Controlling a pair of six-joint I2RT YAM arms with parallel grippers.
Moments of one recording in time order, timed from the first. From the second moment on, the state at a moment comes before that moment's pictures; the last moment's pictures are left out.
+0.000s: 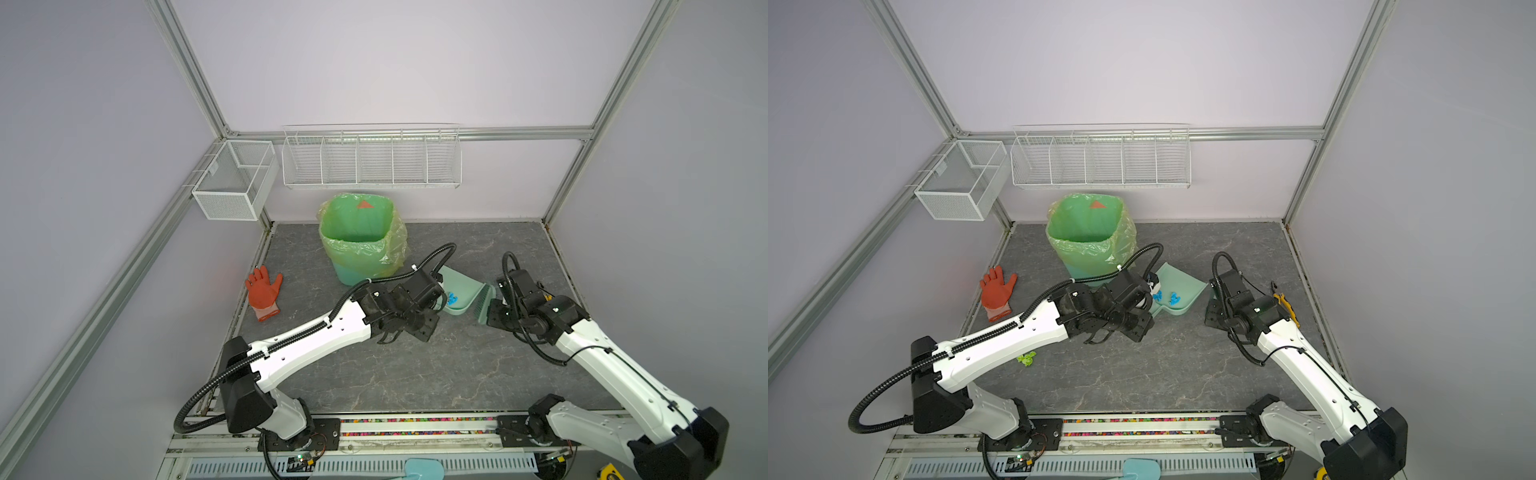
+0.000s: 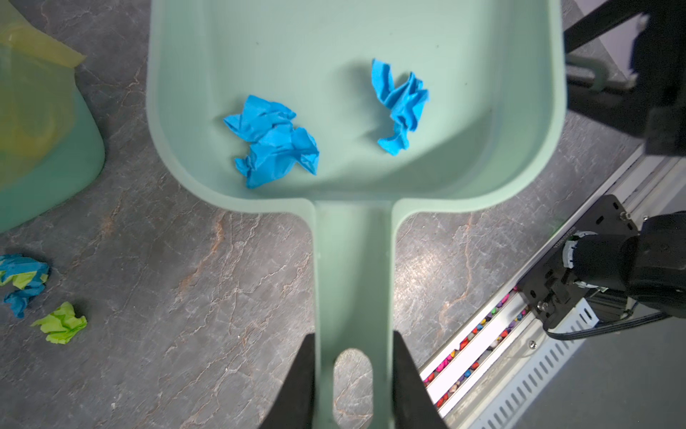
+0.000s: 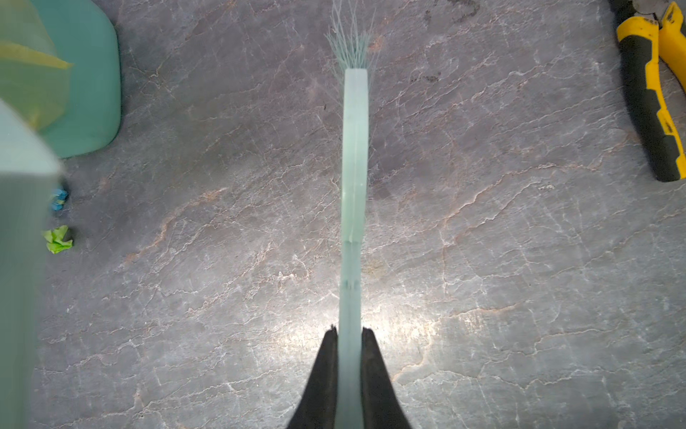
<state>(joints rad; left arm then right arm) -1.09 1.52 1.46 -0.92 -0.06 -0.38 0.50 1.08 0.97 -0.96 0.14 0.69</state>
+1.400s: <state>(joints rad) -0.70 1.63 1.87 -0.97 0.01 -0.34 0.45 1.10 0.91 -0.87 0.07 0.63</state>
